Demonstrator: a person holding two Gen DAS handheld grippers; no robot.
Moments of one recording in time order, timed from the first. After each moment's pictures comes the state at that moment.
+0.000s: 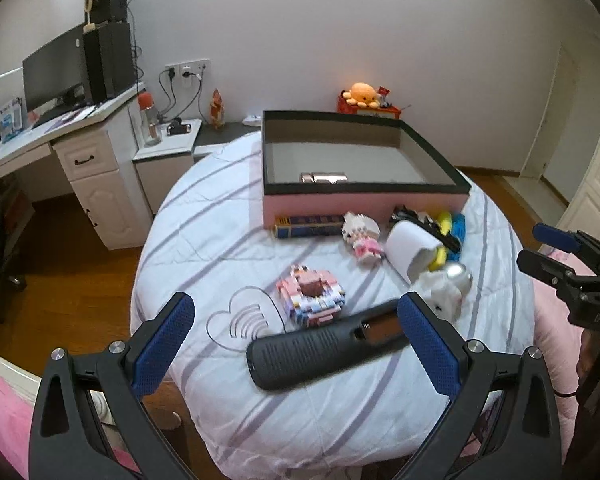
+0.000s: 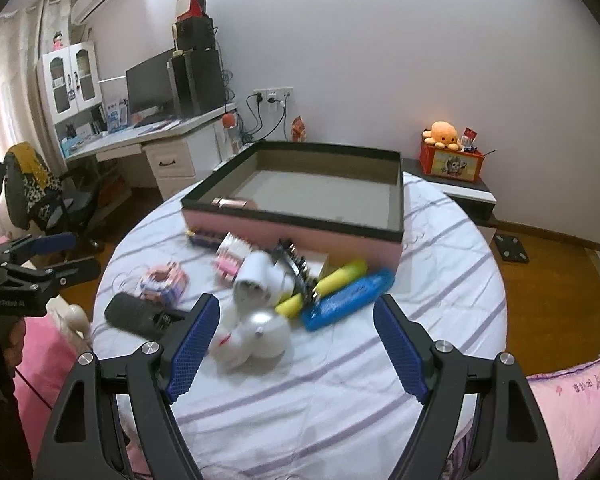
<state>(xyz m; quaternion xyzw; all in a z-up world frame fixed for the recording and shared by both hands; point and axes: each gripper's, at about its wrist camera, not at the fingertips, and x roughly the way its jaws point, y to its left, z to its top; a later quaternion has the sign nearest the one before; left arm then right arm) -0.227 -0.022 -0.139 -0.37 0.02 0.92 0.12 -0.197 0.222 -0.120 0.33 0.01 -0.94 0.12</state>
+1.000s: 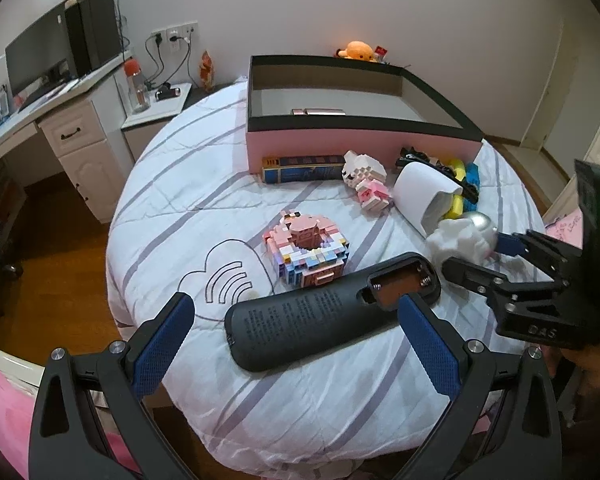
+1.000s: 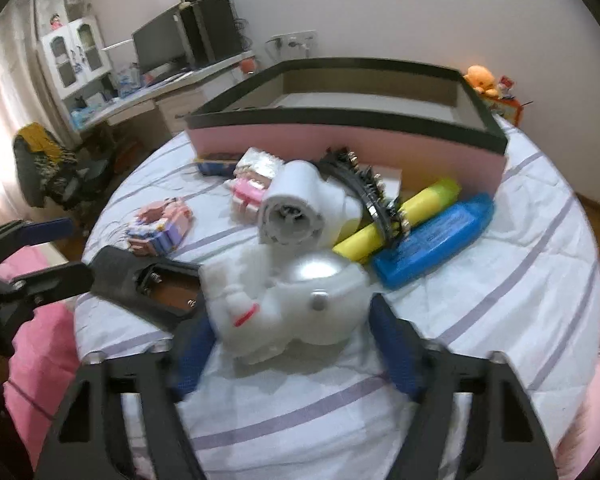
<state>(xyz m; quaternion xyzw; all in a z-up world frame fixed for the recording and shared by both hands) -0.243 -0.012 -0.183 -0.44 0.03 0.89 0.13 -0.232 0.189 -0.202 0.41 -0.02 -0.89 0.17</state>
